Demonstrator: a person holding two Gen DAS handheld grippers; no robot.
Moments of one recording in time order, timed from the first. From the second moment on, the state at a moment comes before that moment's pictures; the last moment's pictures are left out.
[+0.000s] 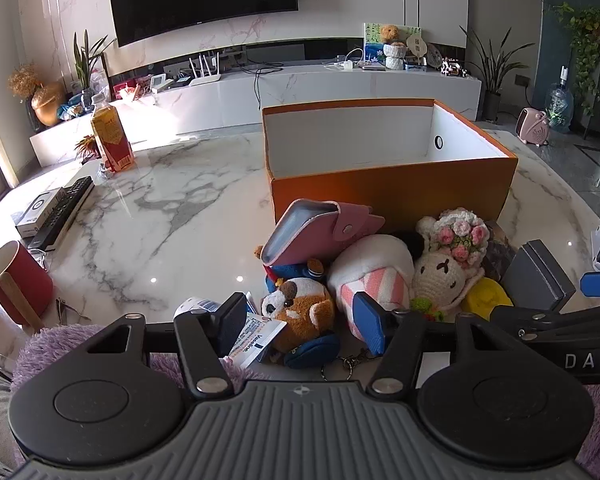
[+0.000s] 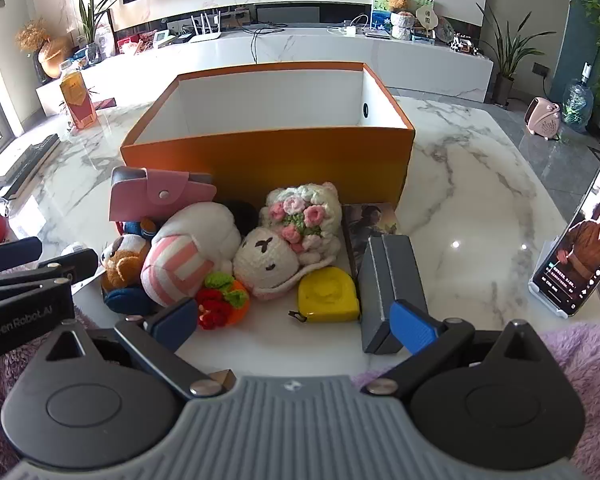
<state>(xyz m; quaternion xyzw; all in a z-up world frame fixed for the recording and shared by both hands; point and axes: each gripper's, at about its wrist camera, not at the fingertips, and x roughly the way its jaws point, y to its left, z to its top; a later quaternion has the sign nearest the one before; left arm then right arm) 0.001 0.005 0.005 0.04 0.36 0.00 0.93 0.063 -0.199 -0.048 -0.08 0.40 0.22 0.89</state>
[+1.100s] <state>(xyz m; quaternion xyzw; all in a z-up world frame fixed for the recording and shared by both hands) 0.000 0.002 0.003 0.06 0.38 0.01 0.92 0.063 -0.195 -0.051 -0.09 0.41 0.23 0.88</state>
